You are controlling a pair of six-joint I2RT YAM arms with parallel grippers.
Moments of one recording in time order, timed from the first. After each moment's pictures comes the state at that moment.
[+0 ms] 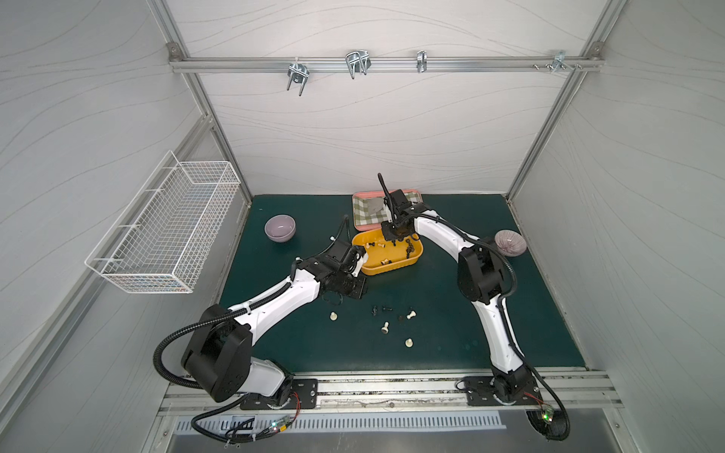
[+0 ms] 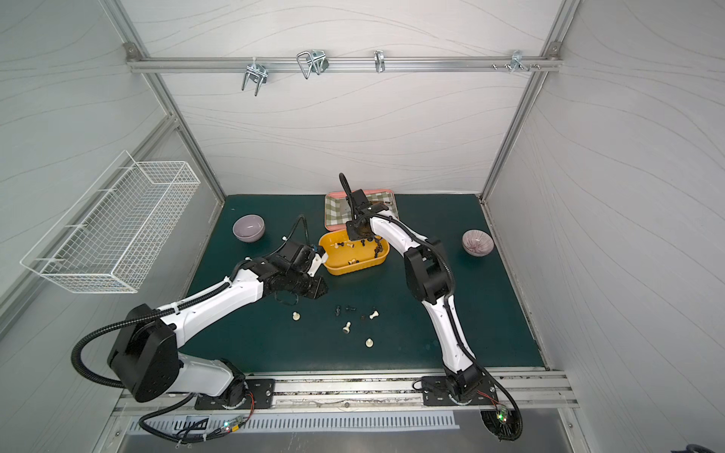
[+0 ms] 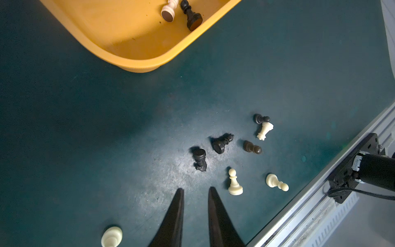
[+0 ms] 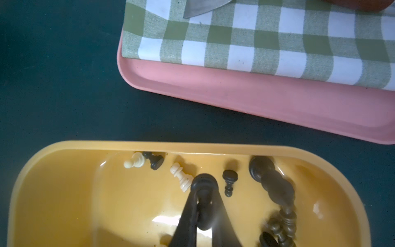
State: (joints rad) left arm -0.58 1.41 0.96 -0.62 0.26 -0.28; right arm 0.59 2.33 2.06 -0.77 0.01 0.22
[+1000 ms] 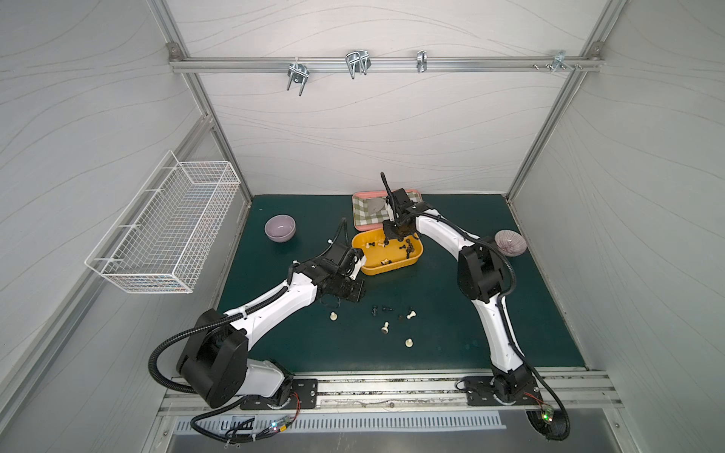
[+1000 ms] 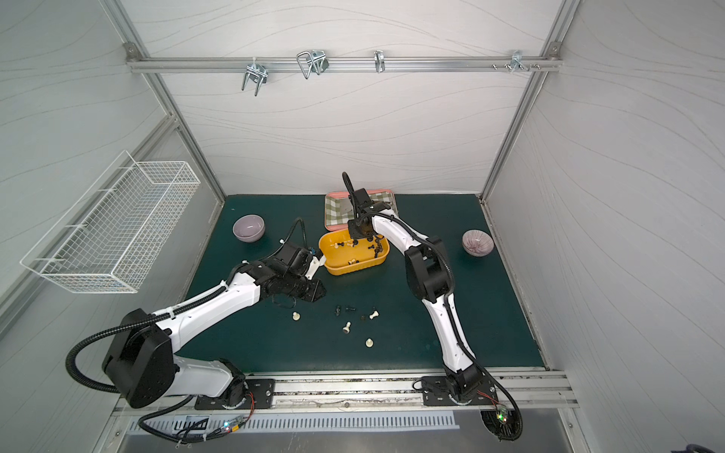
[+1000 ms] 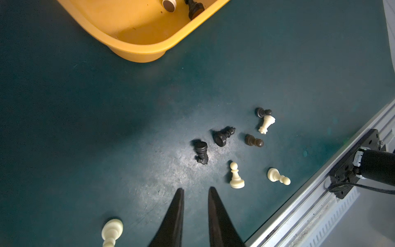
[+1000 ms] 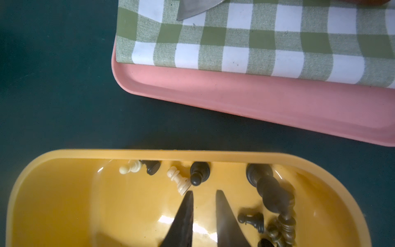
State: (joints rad) left arm -0.58 1.38 0.92 -0.62 0.27 -0.28; right arm 0.58 2.34 2.07 -0.77 -0.02 0.24
